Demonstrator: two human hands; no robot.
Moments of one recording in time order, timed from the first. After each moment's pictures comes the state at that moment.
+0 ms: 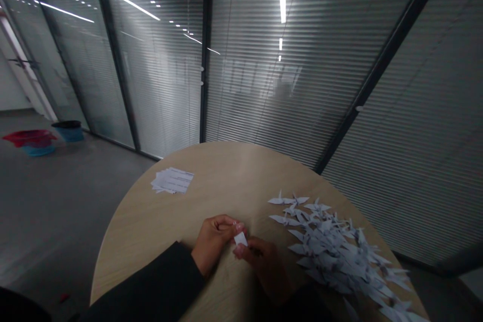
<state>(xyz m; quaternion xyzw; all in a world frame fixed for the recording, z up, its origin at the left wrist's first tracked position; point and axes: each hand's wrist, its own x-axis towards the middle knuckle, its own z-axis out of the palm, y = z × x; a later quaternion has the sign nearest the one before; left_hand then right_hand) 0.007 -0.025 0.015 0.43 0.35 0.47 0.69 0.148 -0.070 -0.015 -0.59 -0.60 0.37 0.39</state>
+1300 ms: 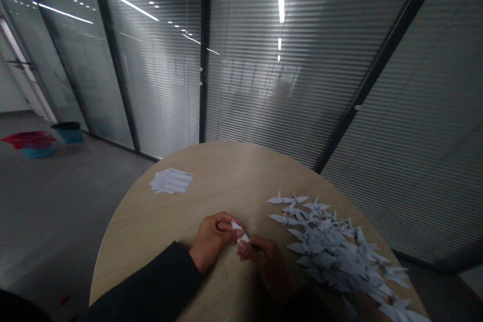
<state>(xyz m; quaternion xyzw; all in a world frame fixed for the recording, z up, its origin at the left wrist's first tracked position) 0.003 -0.024 0.017 0.47 0.36 0.44 0.68 0.148 -0.073 0.005 -0.60 -0.61 0.35 0.38</state>
